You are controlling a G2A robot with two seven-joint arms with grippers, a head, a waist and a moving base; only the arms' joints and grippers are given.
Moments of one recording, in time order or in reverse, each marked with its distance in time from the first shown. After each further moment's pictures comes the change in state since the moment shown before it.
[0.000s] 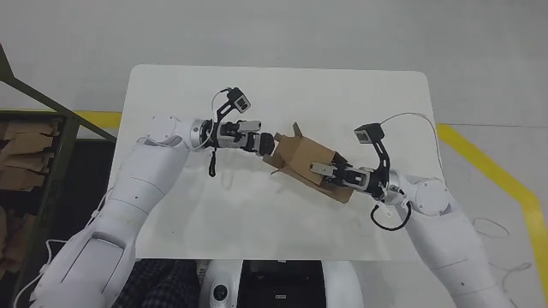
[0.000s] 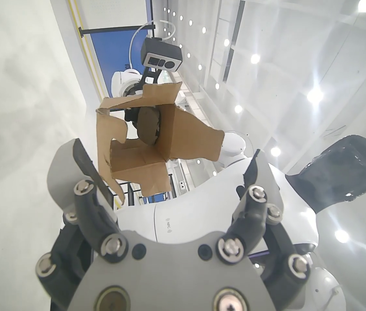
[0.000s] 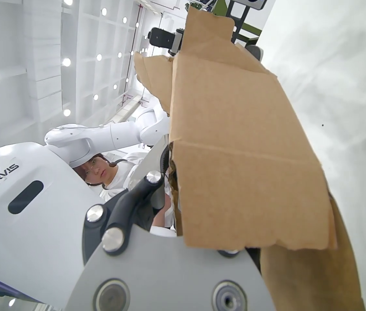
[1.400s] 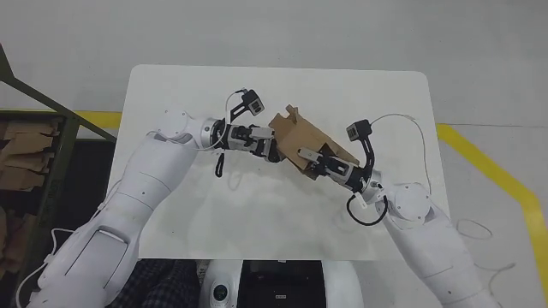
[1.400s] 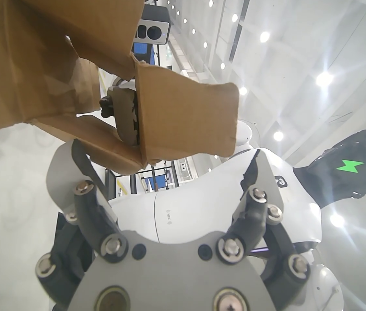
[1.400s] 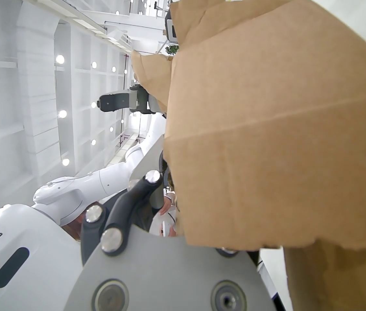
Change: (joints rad) left arm -0.046 -0.010 0.077 -0.011 0.007 0.005 -0.017; right arm -0.025 -0.027 -0.076 -0.053 -0.100 0.175 -0.335
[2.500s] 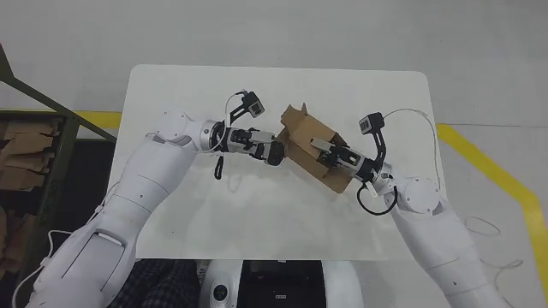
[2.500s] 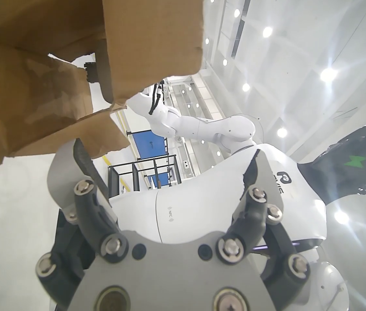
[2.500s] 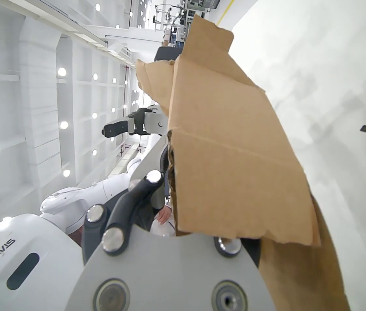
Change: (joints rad) left arm 0.015 0.016 0.008 -0.040 0.005 -0.008 0.008; right arm 0.029 0.009 0.044 0.057 0.052 -0.004 0.020
